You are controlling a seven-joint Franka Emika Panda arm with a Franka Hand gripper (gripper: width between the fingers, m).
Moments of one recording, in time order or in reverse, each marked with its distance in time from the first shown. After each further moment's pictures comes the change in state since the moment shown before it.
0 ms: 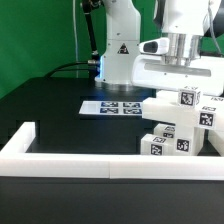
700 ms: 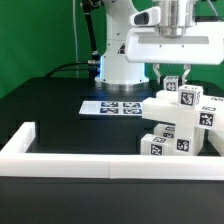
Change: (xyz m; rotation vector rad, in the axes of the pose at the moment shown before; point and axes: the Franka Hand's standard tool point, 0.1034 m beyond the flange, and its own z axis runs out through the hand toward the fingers) arm 0.029 0.002 -0.061 0.076 -0.073 0.058
